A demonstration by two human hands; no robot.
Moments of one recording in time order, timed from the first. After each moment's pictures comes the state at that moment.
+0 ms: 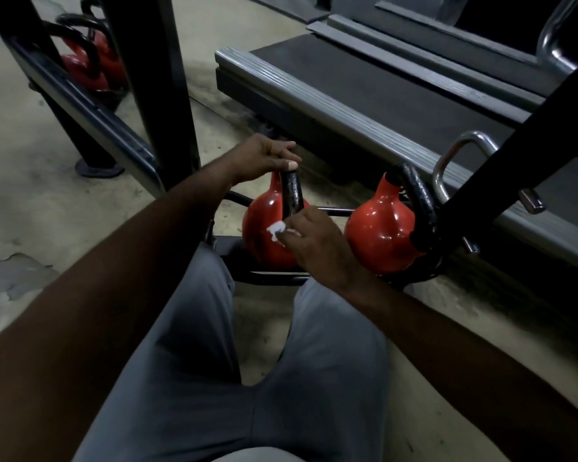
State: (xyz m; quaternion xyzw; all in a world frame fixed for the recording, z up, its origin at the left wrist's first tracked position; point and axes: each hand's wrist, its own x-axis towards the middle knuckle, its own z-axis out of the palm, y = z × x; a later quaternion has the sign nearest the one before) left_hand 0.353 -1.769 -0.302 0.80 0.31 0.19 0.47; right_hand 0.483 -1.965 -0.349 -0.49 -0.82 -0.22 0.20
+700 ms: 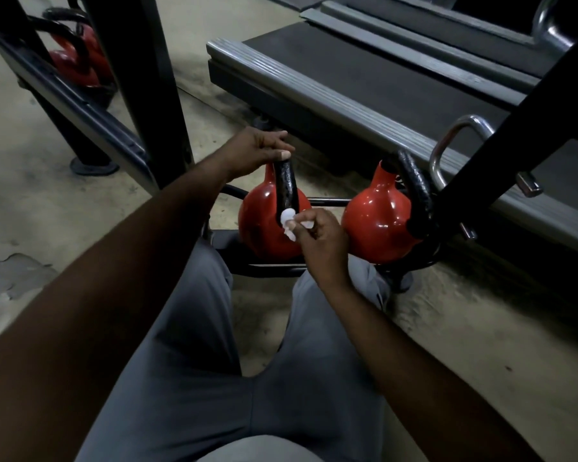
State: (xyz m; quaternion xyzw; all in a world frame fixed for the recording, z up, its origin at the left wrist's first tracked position) left_hand 0.356 -1.777 -0.304 0.81 0.32 0.20 0.46; right_hand 0.465 -1.981 -0.368 -0.67 -0.47 0.17 0.55
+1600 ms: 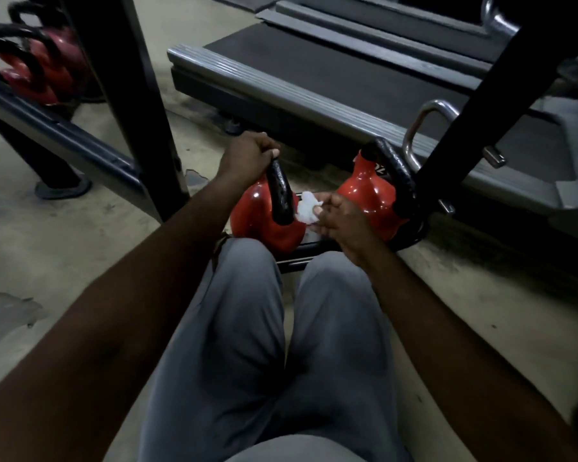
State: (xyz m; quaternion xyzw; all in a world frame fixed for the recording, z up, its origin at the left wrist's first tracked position) left_hand 0.371 -1.801 -0.307 0.80 0.40 0.28 0.34; right_hand 0.502 -1.985 -0.341 -0.61 -0.34 0.45 0.56
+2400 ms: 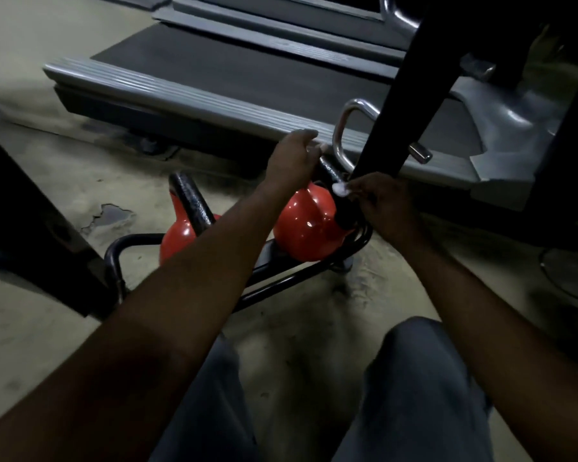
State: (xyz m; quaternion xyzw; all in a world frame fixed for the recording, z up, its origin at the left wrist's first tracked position) left_hand 0.564 -1.850 -0.289 0.83 0.26 0.28 0.40; right_hand 0.644 -2.039 -0.296 -0.79 -0.50 -0.05 0.35
